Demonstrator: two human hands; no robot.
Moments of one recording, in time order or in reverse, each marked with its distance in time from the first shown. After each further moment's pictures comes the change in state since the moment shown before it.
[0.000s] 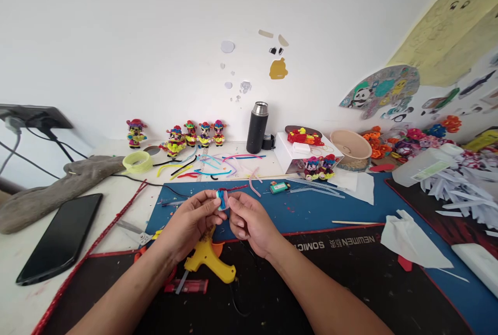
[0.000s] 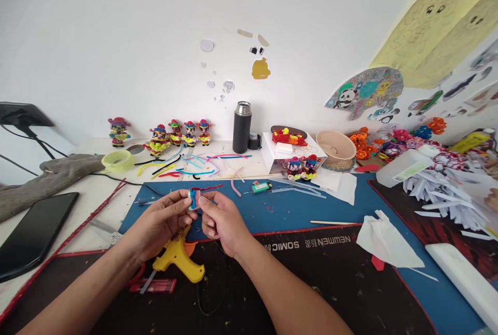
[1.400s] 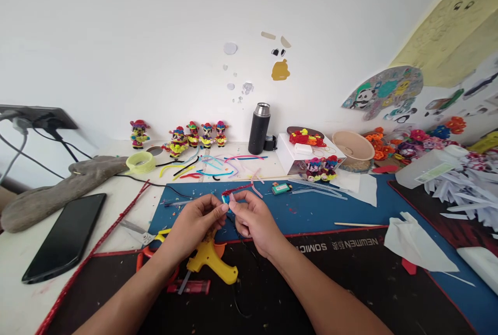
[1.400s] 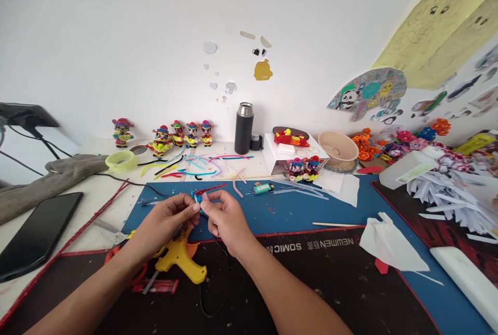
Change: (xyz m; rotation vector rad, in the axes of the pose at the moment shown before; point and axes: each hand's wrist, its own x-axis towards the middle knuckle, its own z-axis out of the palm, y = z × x) left_hand -0.006 0.004 0.005 0.629 0.004 0.182; right_hand 0.002 -0.001 -0.001 -0.142 0.106 -0.097
